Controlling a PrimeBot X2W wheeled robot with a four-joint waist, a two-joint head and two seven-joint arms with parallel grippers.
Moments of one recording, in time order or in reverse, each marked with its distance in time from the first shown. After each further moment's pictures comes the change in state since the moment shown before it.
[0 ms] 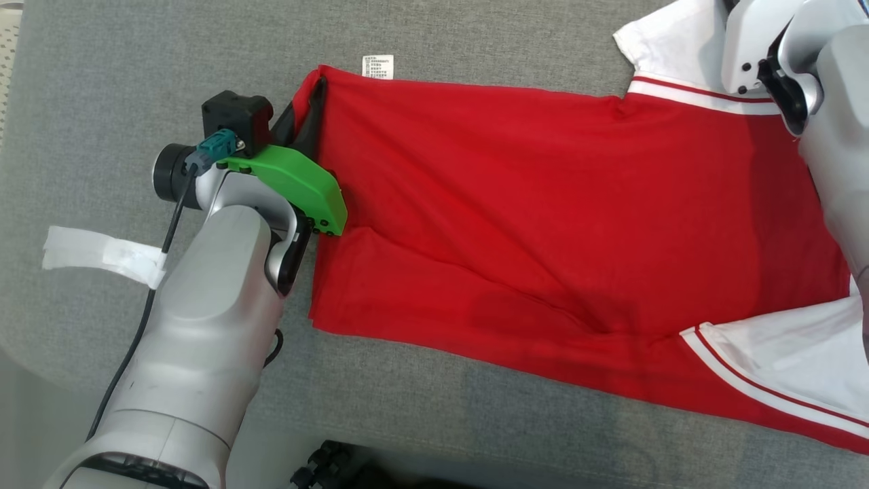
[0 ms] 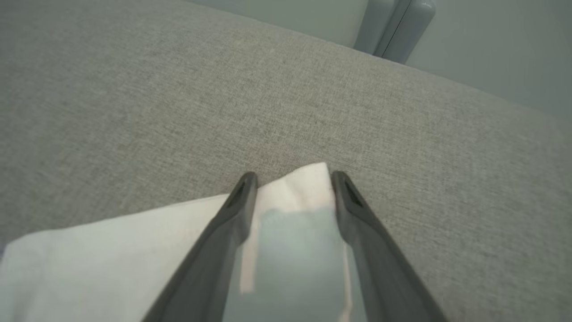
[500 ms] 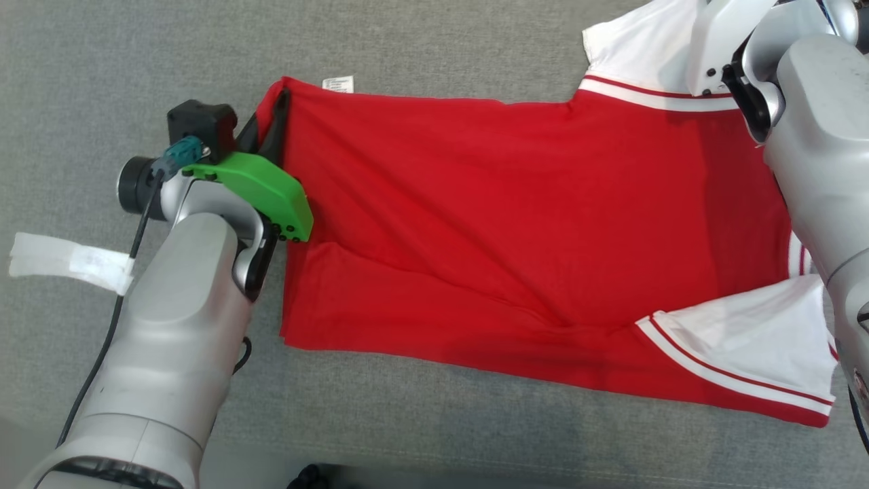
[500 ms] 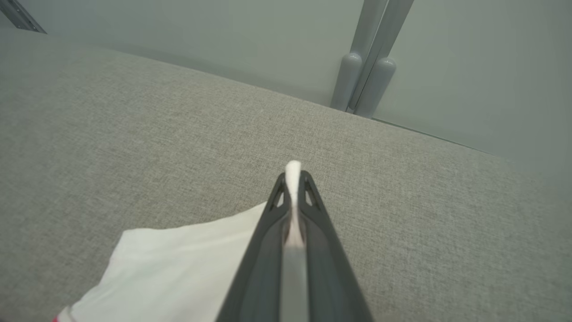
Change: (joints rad) left arm -0.007 0.045 0.006 0.058 -0.006 -0.006 -0.010; right arm -0.010 0.059 0.018 0.030 0.014 0.000 -0.154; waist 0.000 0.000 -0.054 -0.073
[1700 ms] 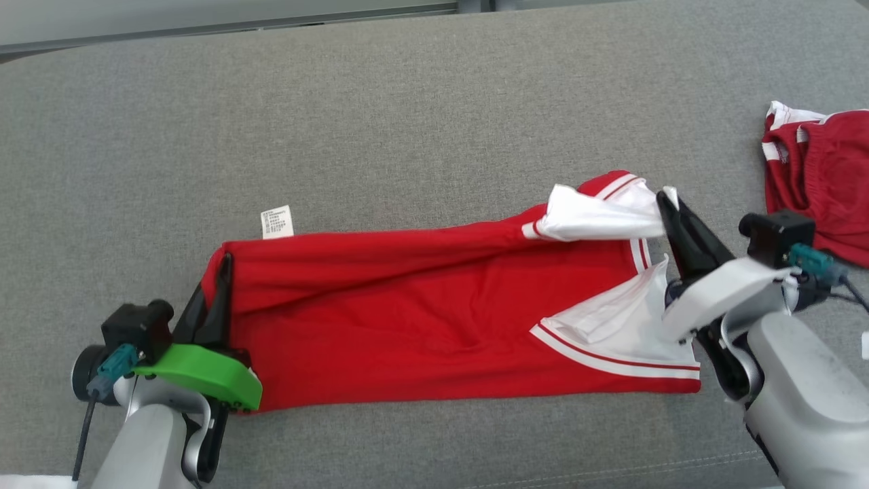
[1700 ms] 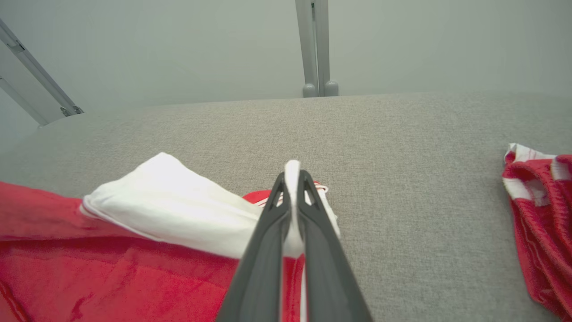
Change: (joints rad) left arm 0.591 0.140 0.185 -0.513 0.022 0.006 -0.004; right arm 0.787 -0.110 0.013 -0.672 0.299 0.000 -0.216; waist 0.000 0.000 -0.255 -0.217
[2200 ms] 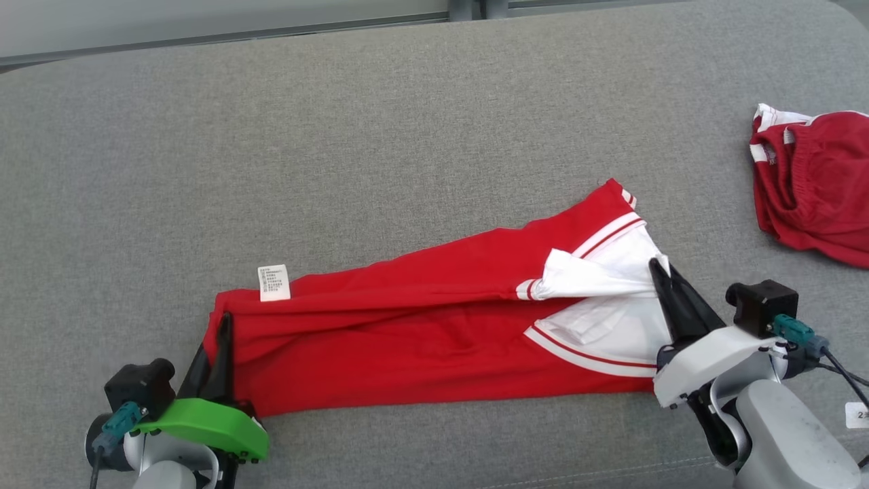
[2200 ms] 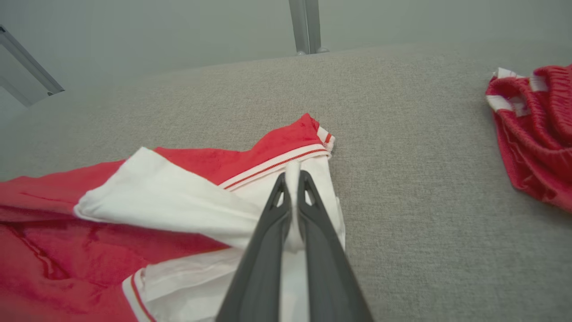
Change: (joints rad) left arm 0.152 -0.083 0.115 -0.009 0.016 -0.011 0.000; right arm 0.207 0.076 -0.111 -0.080 -0.113 0.000 -0.001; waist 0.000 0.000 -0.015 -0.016
